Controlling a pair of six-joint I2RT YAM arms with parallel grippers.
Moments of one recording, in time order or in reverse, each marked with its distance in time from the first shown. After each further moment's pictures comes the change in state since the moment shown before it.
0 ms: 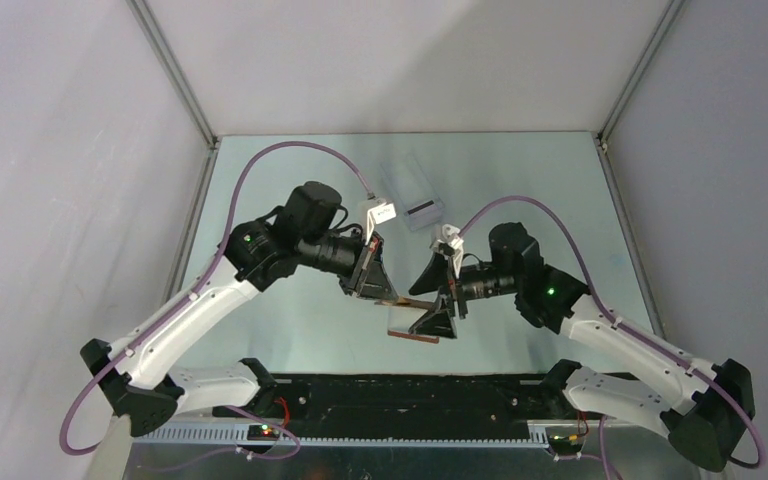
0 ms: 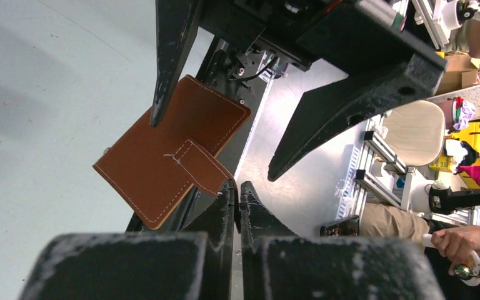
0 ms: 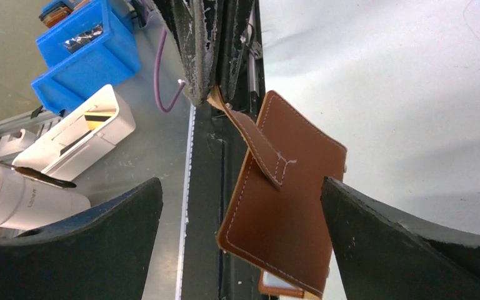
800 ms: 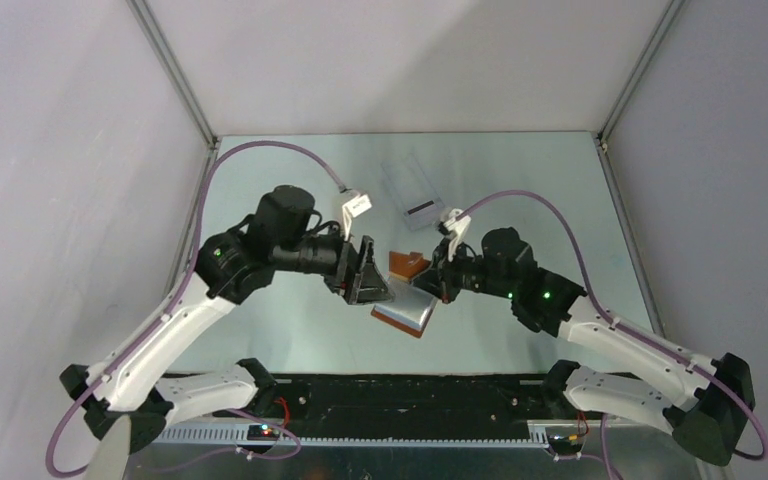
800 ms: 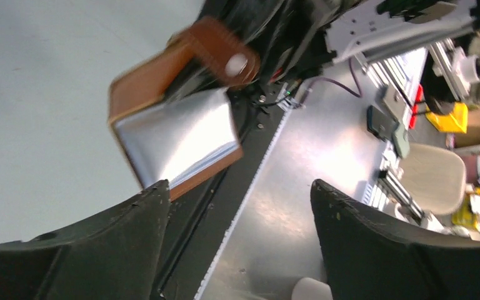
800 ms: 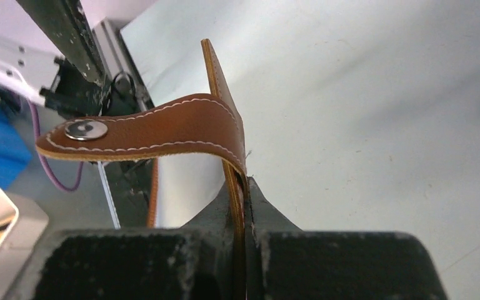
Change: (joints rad) left arm 0.020 -0.086 0.008 0.005 -0.112 -0.061; right arm 0.101 0.022 0.003 0.010 0.550 0.121
